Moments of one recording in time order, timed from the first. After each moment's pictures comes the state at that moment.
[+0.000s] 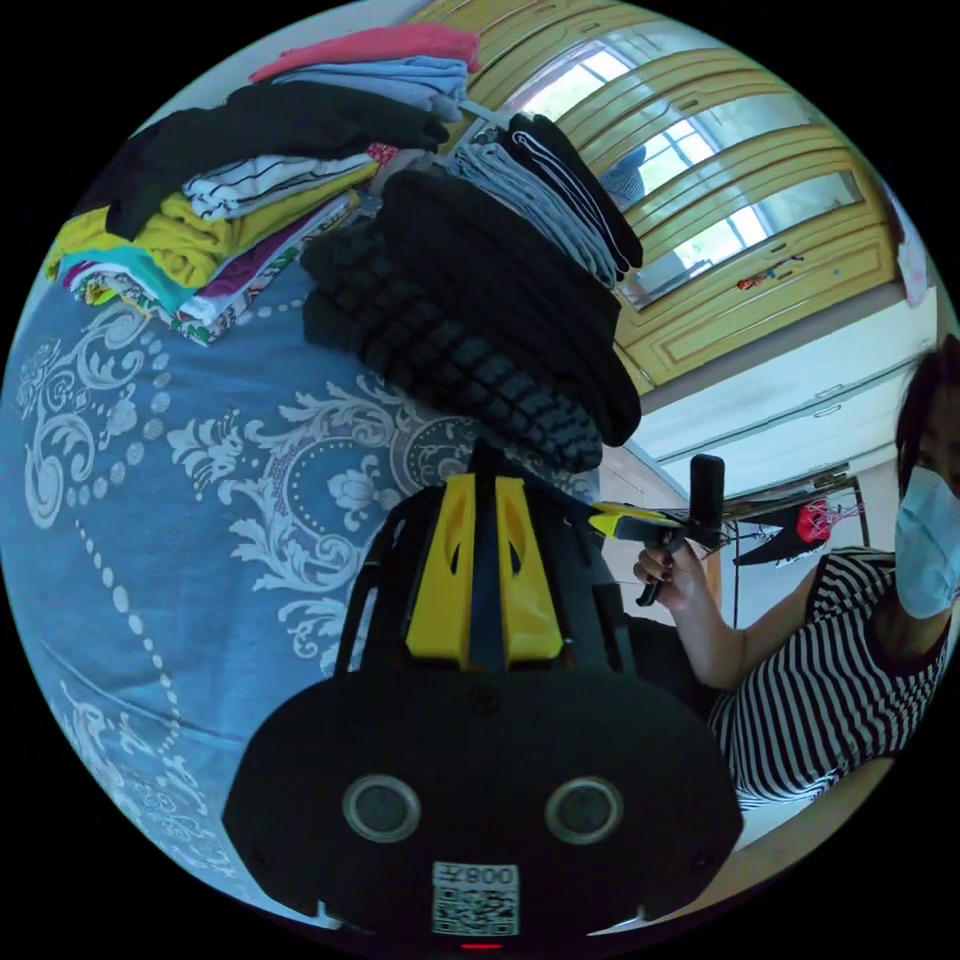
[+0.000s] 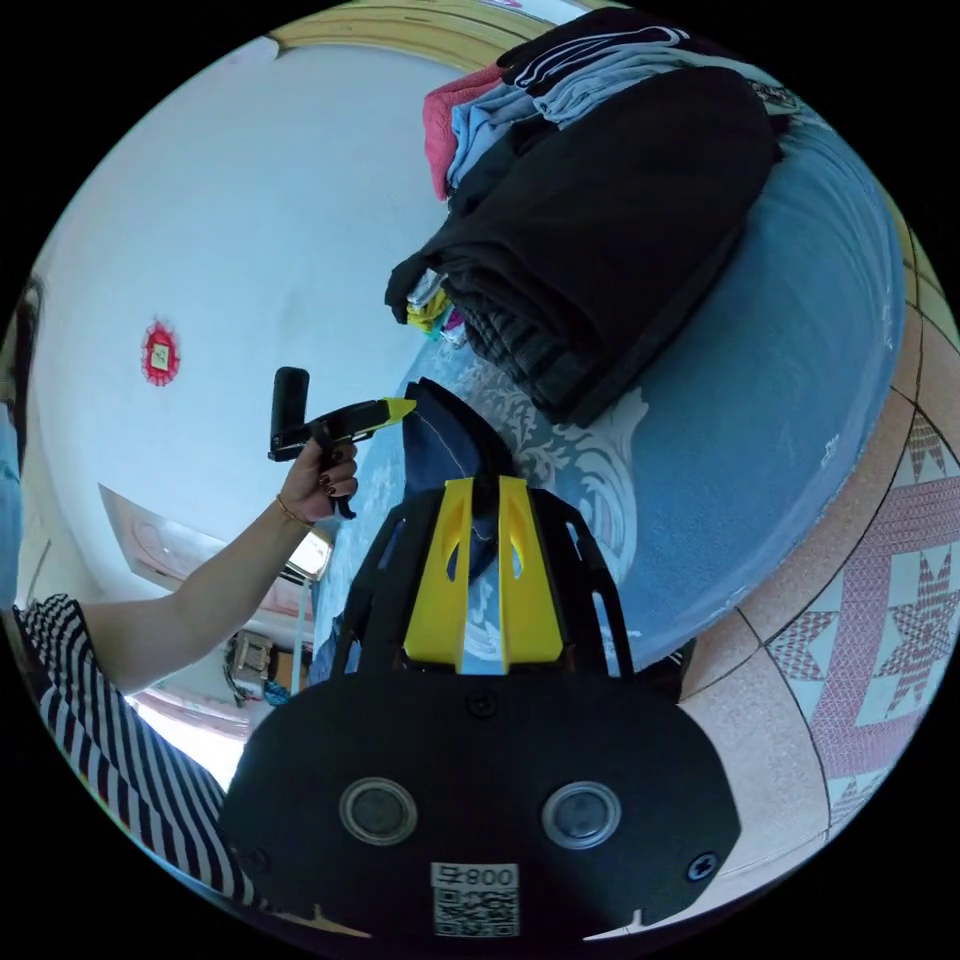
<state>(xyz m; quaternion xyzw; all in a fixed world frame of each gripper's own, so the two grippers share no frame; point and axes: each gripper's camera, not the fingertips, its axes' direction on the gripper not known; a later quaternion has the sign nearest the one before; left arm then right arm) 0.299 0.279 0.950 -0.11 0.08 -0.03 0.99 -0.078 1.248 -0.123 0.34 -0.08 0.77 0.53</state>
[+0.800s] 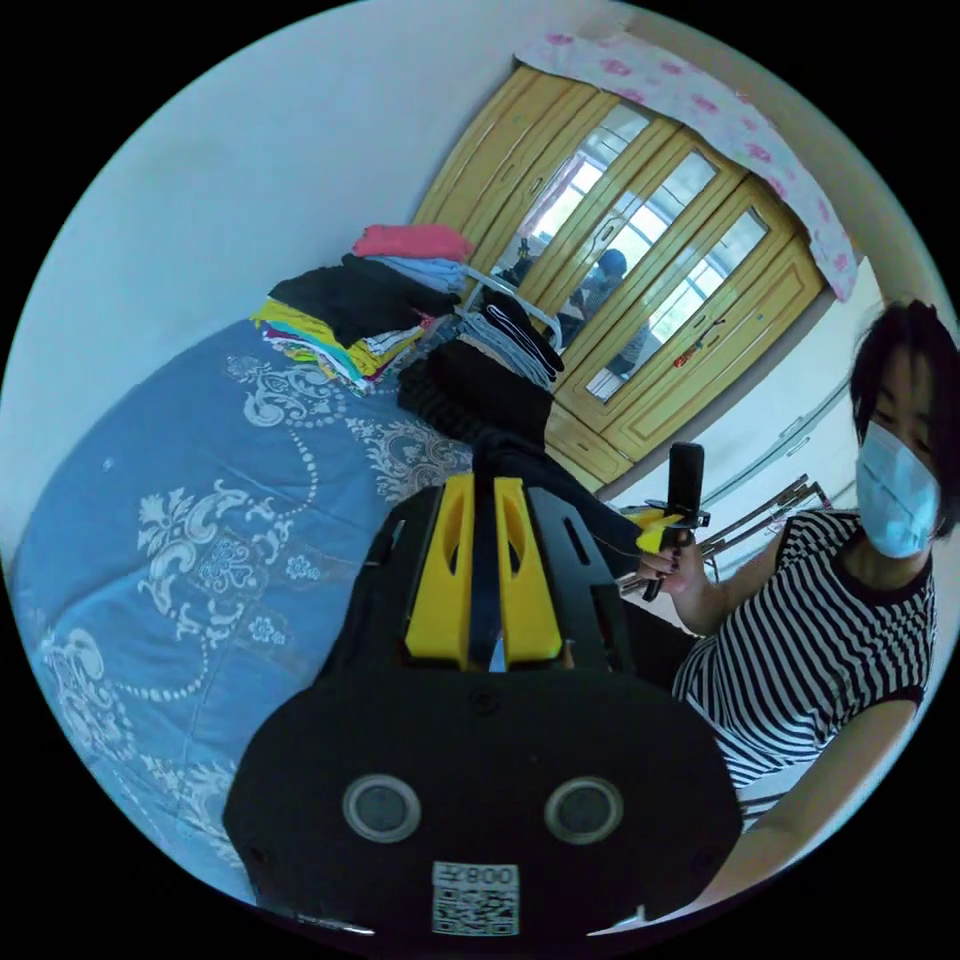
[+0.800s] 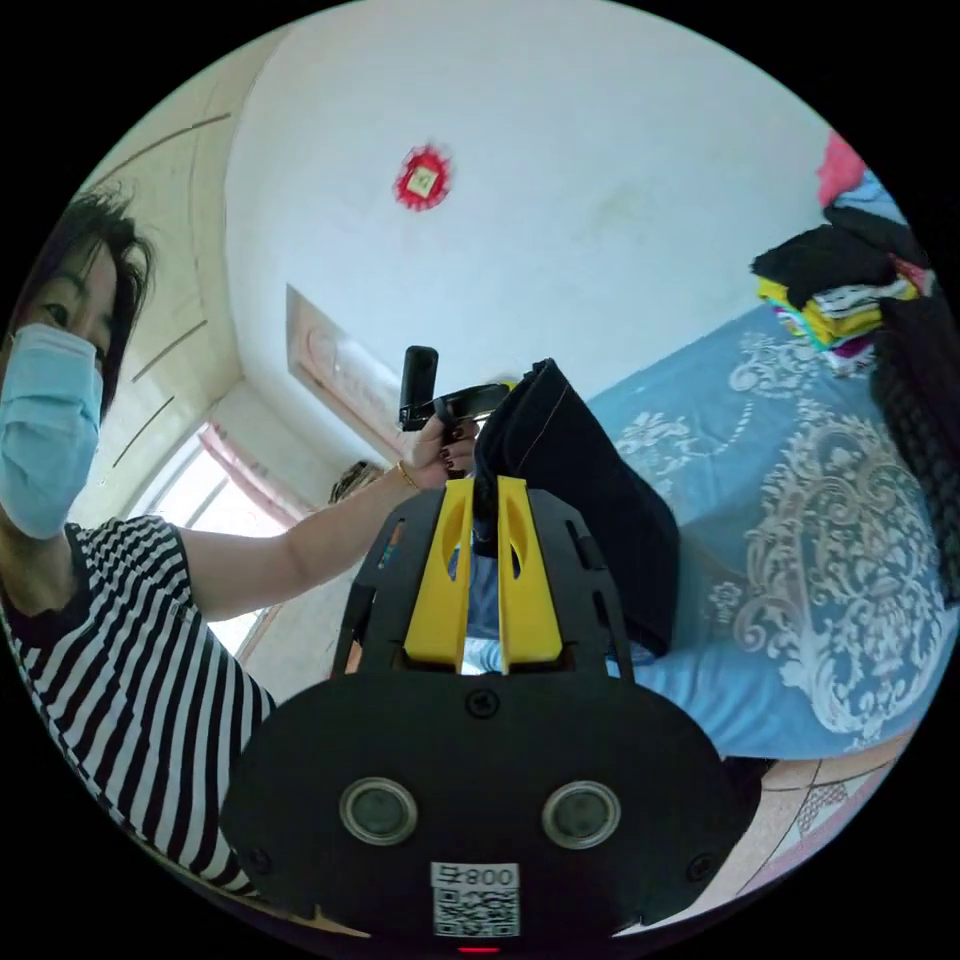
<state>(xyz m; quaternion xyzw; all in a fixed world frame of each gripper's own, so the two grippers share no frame) 0.369 0.570 0.436 0.08 0.01 -0.07 0.99 -0.053 0.900 -0.269 0.43 -0.21 0.50 0.73</state>
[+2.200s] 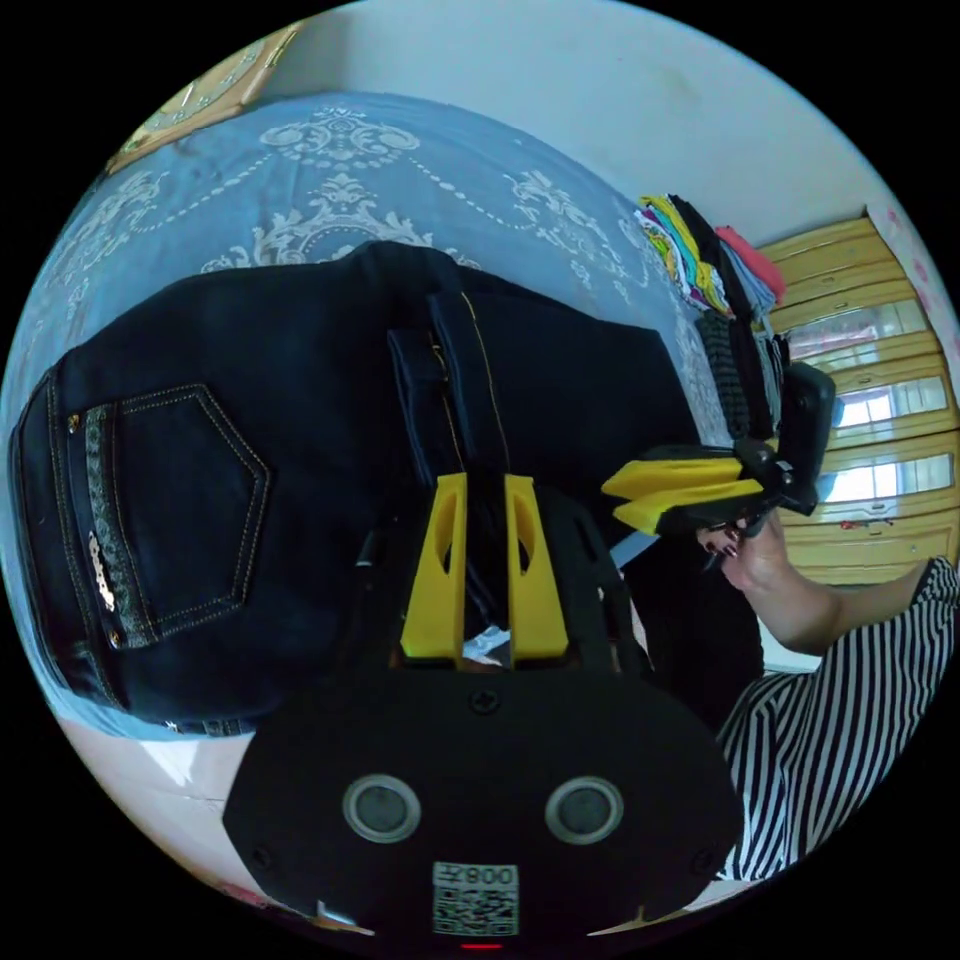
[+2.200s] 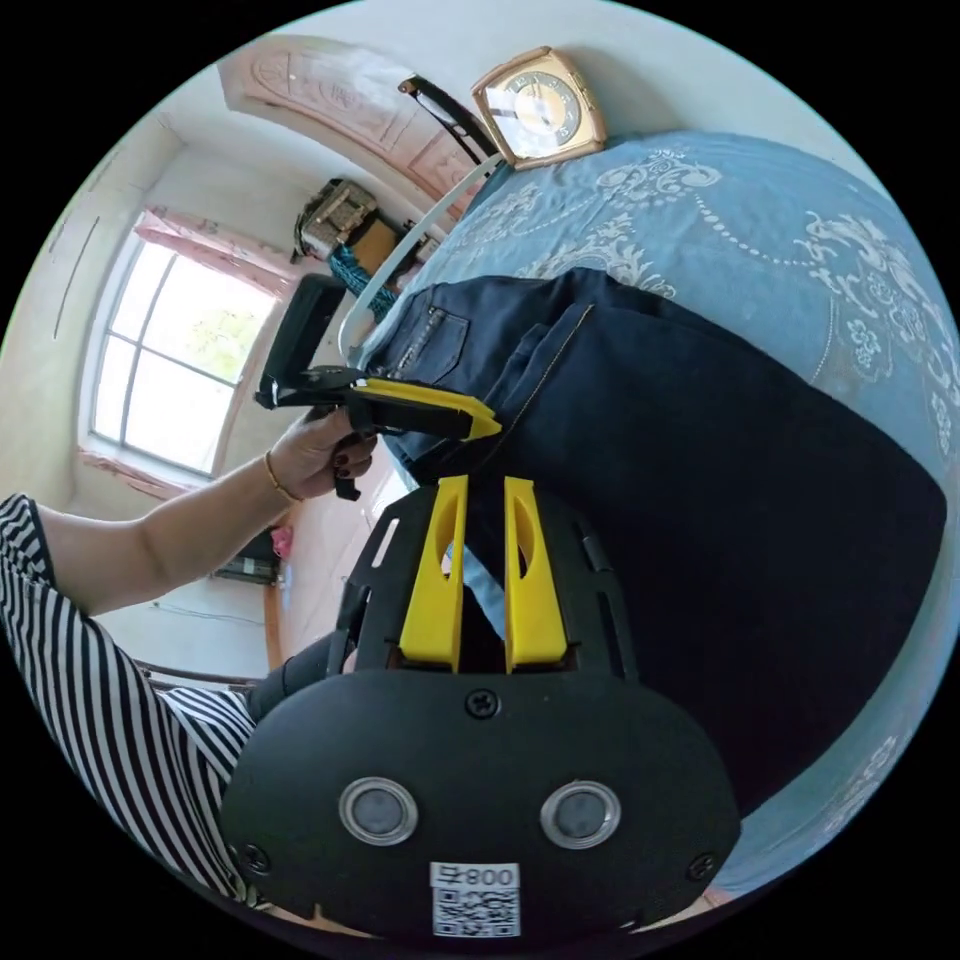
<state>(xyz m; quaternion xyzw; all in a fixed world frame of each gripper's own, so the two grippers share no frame) 0.413 1.097 0.180 0.02 -0.12 -0.45 0.88 -0.053 0.462 -0.042 0.08 -0.35 0.32 0.88</state>
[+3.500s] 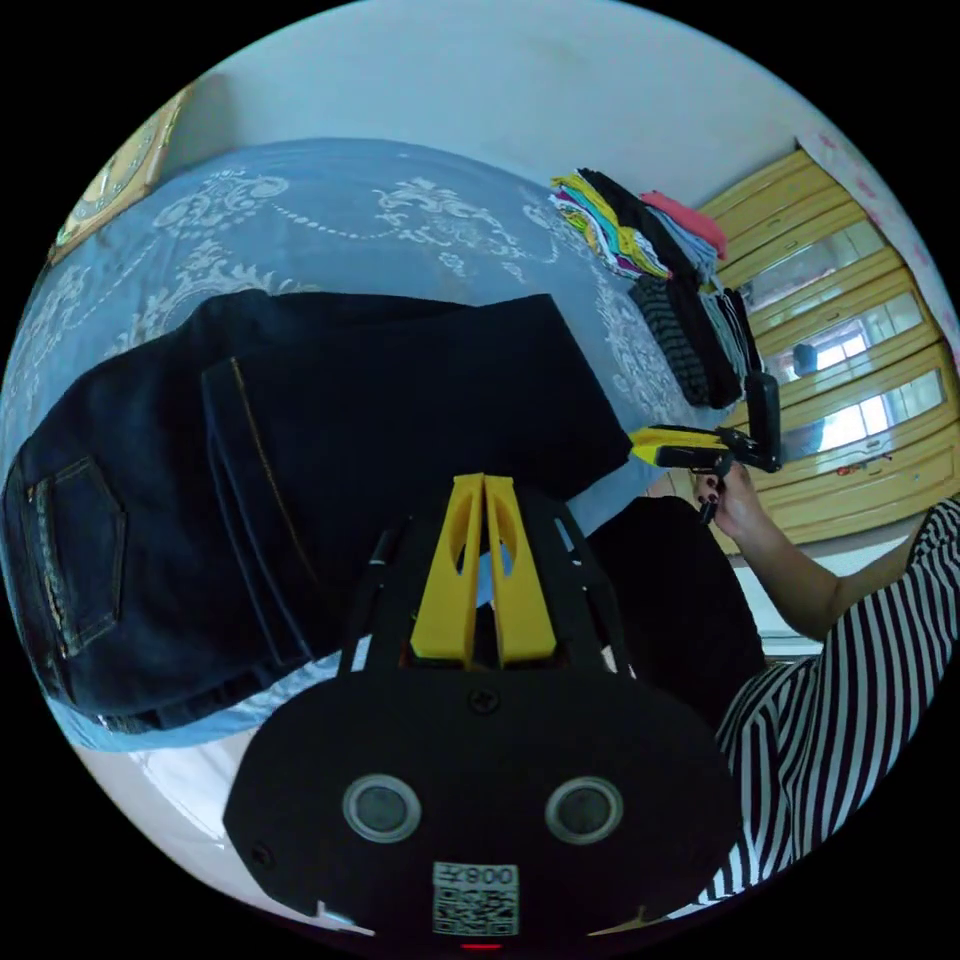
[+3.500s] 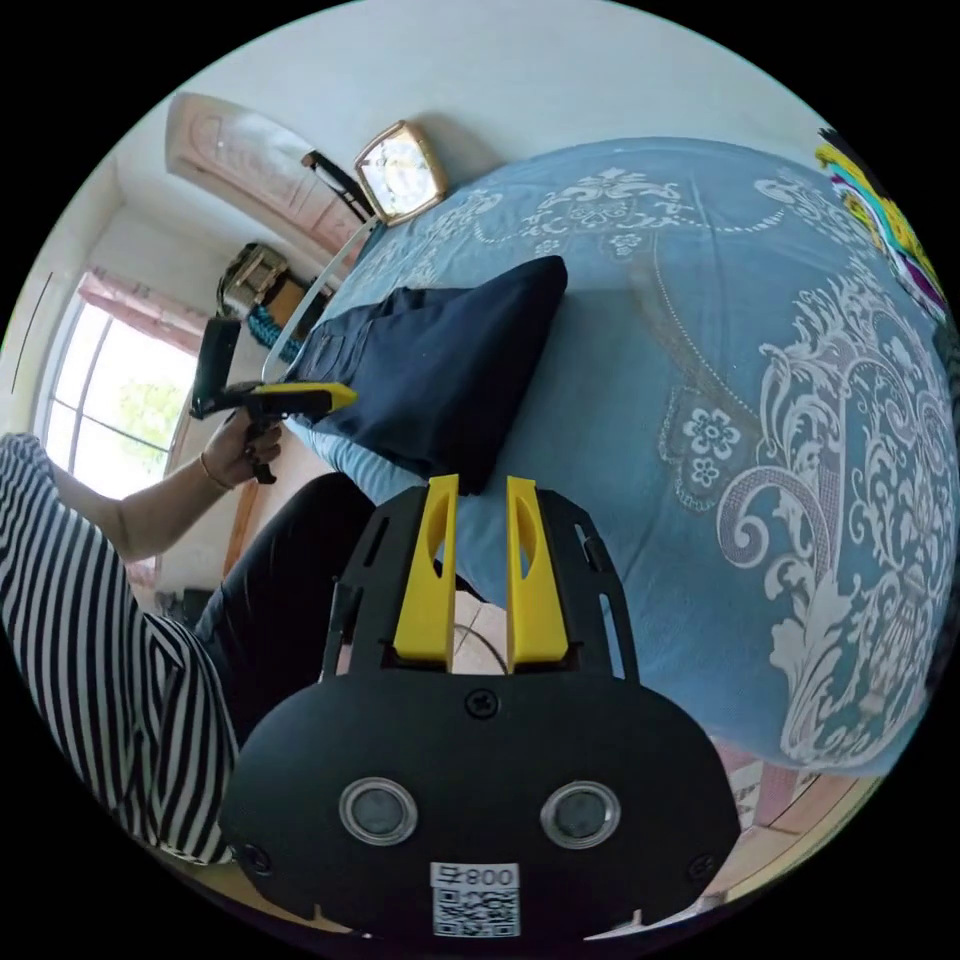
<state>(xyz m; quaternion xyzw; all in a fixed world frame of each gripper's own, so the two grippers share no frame) 0.564 1.008 0.314 0.05 -0.12 -0.36 0.92 -0.072 0.701 -0.082 0.08 -0.25 0.43 0.86</state>
